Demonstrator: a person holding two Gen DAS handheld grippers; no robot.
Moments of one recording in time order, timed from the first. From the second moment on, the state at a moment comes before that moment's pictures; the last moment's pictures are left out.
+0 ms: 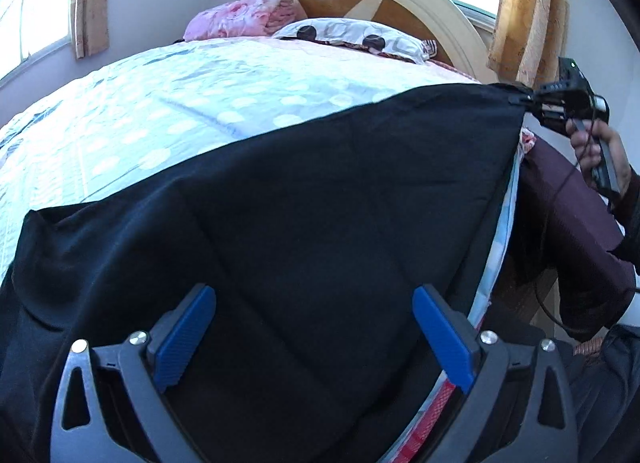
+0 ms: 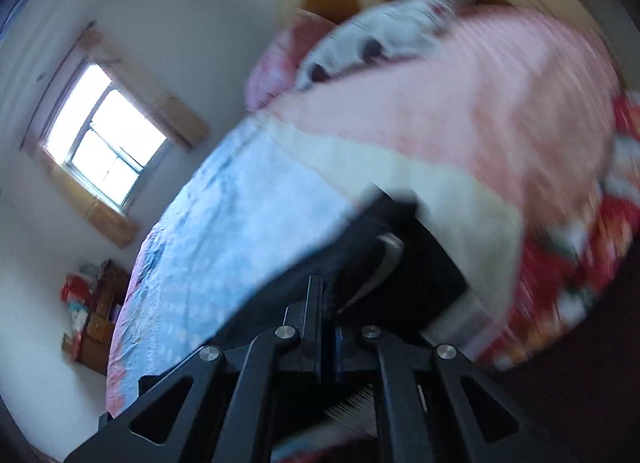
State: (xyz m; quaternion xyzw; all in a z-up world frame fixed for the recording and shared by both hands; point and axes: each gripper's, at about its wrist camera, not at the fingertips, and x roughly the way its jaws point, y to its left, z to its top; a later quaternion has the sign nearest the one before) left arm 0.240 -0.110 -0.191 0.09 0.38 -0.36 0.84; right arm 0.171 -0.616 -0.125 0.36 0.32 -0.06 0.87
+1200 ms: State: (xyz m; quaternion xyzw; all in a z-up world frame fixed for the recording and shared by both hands) left arm 0.221 -0.107 -0.194 0.11 0.38 -0.38 0.84; right arm 0.154 -0.571 -0.108 0.19 0.36 -0.12 0.91
